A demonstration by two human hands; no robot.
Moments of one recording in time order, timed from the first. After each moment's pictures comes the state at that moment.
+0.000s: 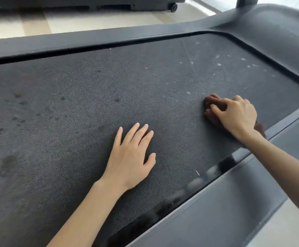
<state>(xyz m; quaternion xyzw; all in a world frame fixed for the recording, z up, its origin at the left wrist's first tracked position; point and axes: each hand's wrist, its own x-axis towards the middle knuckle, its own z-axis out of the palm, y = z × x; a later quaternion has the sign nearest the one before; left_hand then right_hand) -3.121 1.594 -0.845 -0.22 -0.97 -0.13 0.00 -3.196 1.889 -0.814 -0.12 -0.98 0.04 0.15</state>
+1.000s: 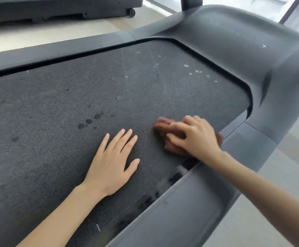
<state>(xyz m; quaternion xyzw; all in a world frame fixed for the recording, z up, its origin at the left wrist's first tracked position) -3.190 1.771 -0.845 -0.29 -0.95 -0.08 0.00 -3.192 2.023 -0.820 0.07 -0.98 0.07 0.16</state>
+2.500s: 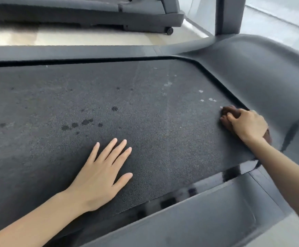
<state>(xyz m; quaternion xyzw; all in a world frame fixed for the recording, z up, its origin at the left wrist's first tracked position) -3.191 1.834 -0.841 -0.18 -0.98 -0.08 -0.03 -3.360 2.234 -0.813 -0.16 -0.98 0.04 0.15</state>
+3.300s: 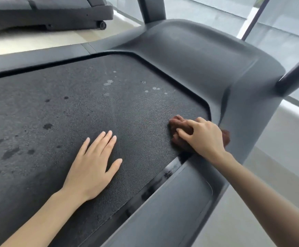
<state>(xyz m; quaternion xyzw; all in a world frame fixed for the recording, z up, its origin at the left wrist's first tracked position) -3.260 1.910 -0.856 -0.26 -0.96 -0.10 0.02 -3.244 2.215 -0.822 -0.09 -0.98 0.01 0.16</state>
